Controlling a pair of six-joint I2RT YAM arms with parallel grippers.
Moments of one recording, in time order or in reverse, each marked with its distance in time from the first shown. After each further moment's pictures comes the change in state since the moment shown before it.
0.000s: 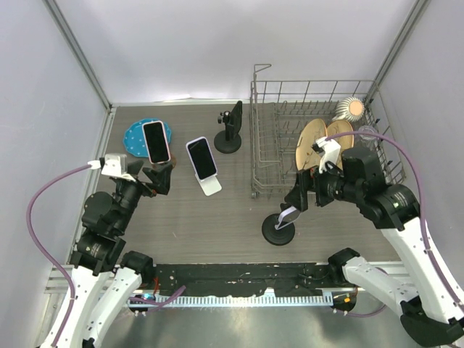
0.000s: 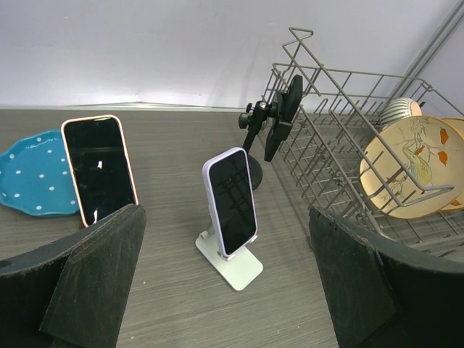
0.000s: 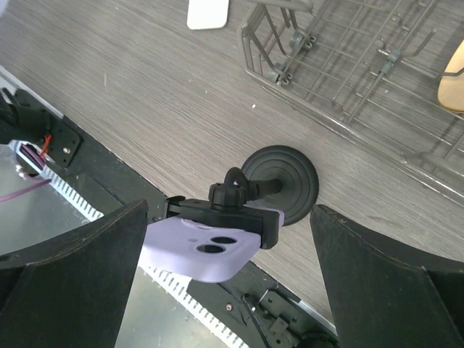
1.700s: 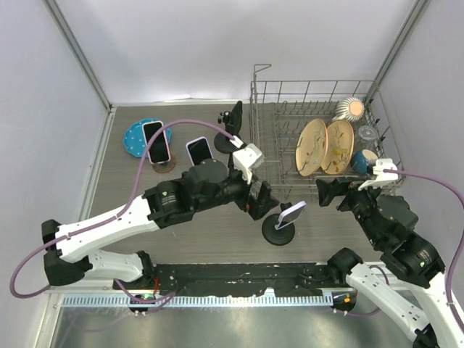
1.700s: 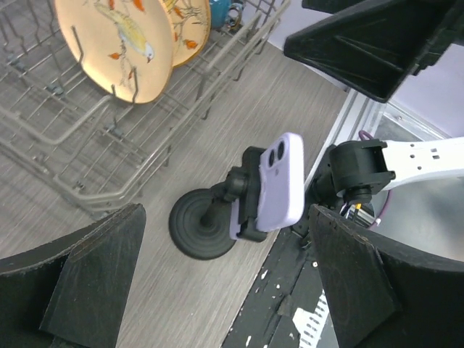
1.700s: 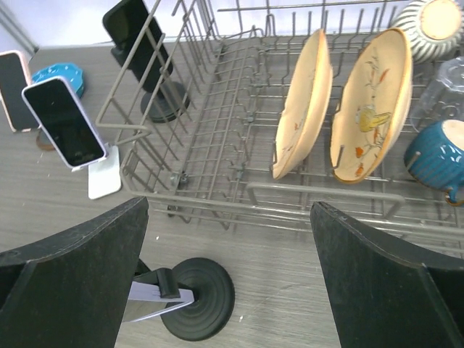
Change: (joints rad) left arm -0.825 0.774 0.534 -0.098 0.007 -0.039; right arm 0.171 -0.422 -0.270 0.313 0.681 0.089
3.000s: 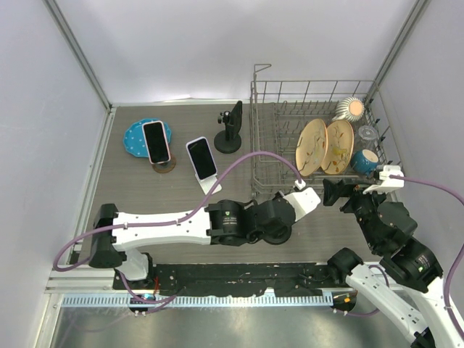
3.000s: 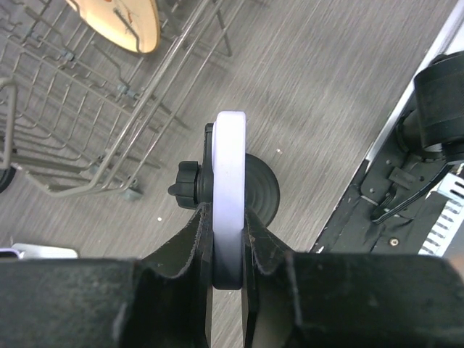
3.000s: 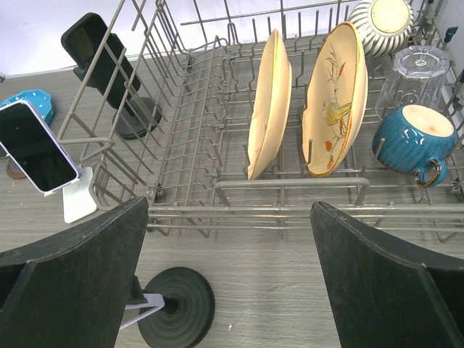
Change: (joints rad) left arm -0.291 0.391 0.240 -0.169 -0.396 0.161; right arm 0.000 -0.080 -0.069 0.013 0.137 0.033
